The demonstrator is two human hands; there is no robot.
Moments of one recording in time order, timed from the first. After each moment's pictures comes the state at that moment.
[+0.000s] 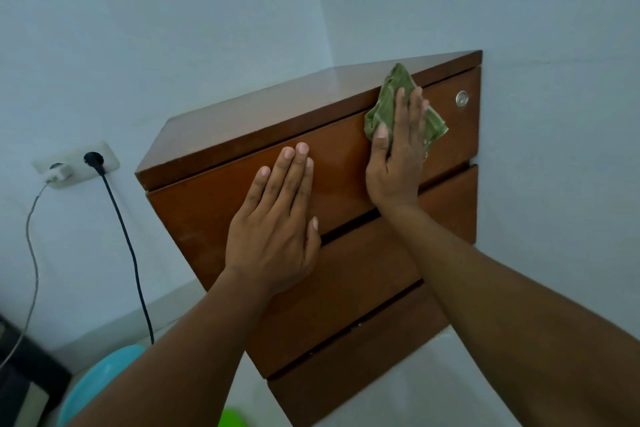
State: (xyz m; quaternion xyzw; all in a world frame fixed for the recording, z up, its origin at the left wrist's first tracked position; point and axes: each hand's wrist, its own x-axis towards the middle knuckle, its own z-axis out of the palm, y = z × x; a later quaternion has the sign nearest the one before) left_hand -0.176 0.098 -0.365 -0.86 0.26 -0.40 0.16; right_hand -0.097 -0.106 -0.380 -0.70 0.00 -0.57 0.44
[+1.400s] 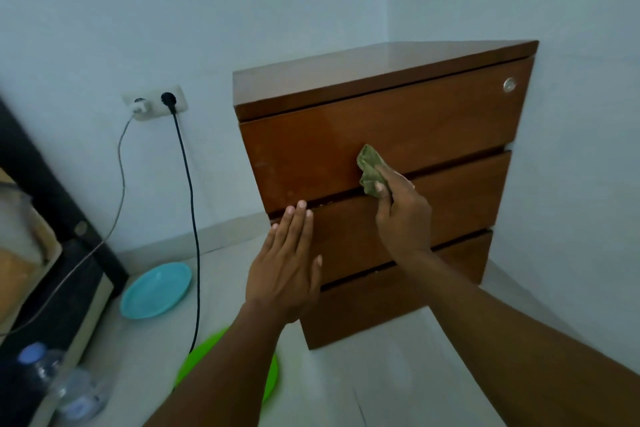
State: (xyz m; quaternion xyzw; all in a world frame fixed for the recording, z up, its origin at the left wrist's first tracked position) left_hand -0.265 0.165 -0.470 -0.97 0.15 -0.21 0.00; right_hand -0.206 -0.048 -0.454 -0.79 -0.10 -0.43 0.42
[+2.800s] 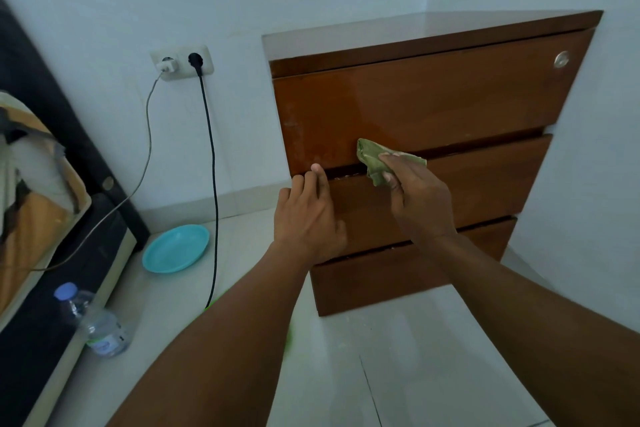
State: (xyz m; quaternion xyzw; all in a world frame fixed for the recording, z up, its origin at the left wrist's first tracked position) left_hand -0.265 0.149 -0.434 -0.98 0.06 -0.19 0.04; right_hand -0.215 -0.044 -0.460 -0.82 -0.22 -0.45 0.27
